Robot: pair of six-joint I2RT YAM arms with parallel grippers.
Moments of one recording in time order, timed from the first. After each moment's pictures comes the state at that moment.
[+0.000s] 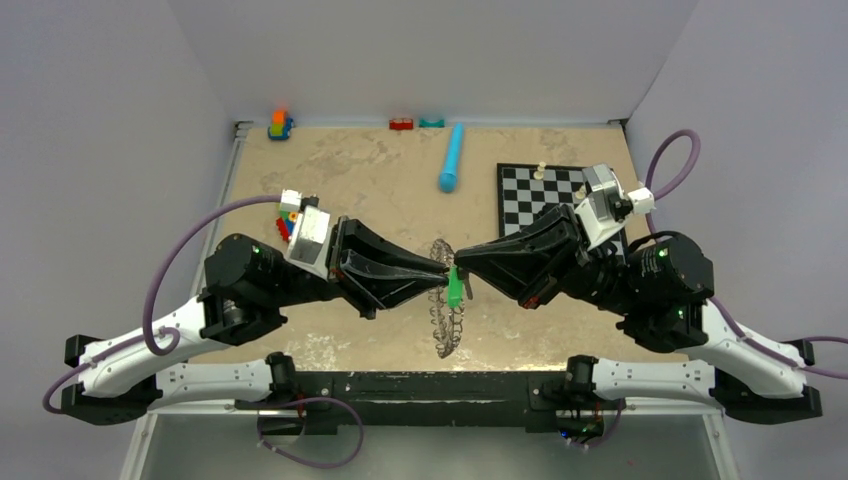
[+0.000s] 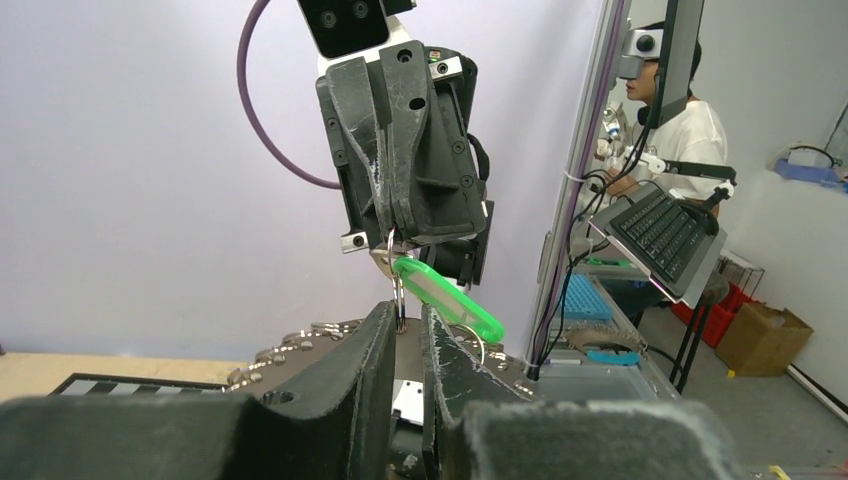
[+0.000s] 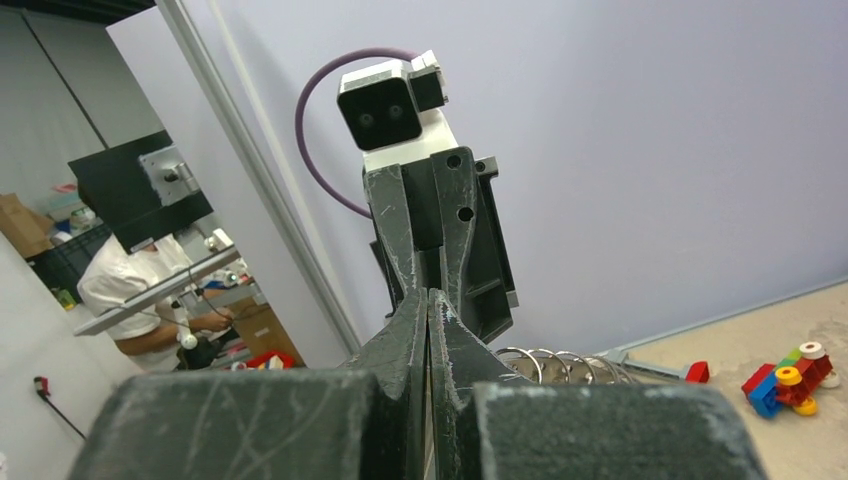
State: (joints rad) left arm -1.24 0.89 1.18 0.16 0.29 -0.26; right arm 1.28 0.82 1.27 0.02 -0.07 0.45
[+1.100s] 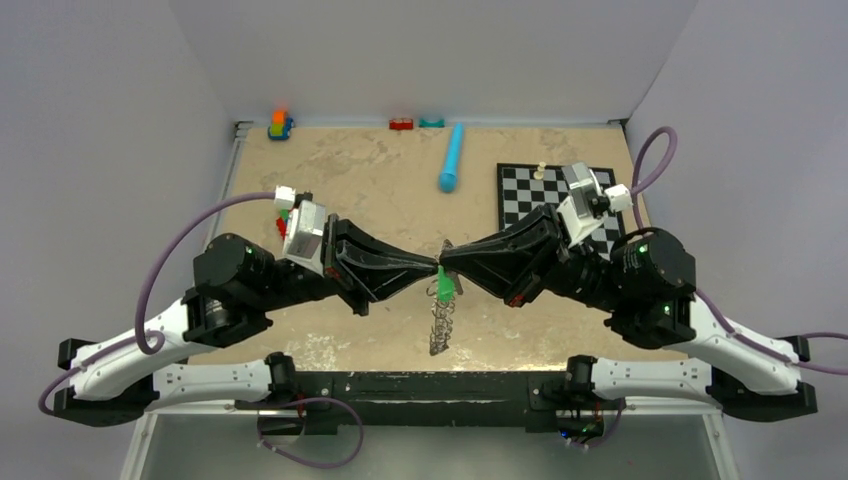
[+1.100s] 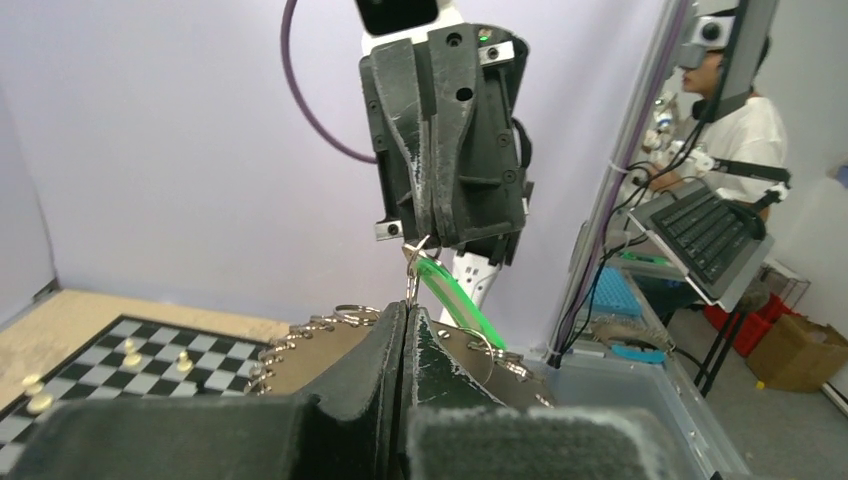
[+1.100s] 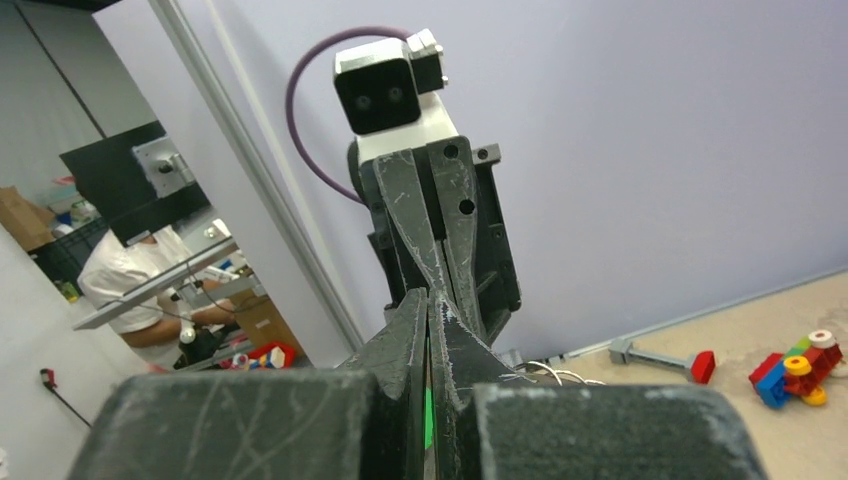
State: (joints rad) left arm -1.24 0.85 1.20 0.05 0.20 -0.25; right arm 1.28 0.86 1.27 0.04 -0.09 0.46
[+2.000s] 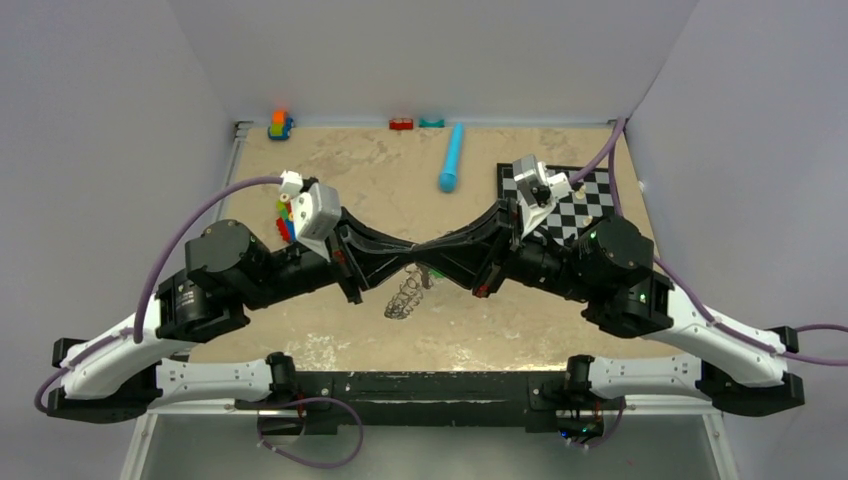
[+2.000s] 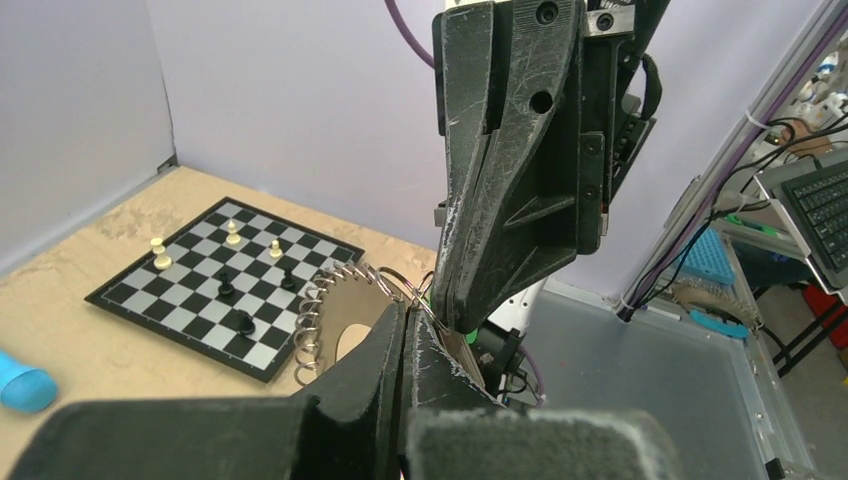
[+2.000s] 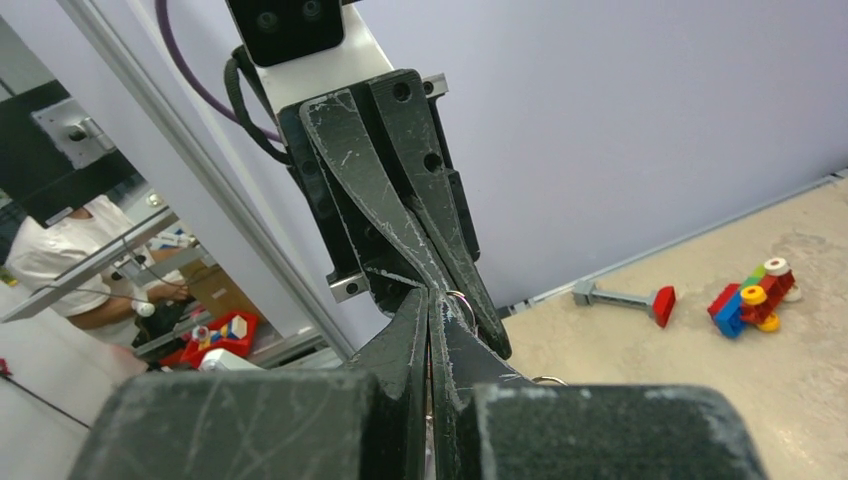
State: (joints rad) left arm -1.25 0.91 1.39 -0.36 -0.02 -0.20; right arm 1.27 0.98 1.33 -0.09 -0.05 0.44
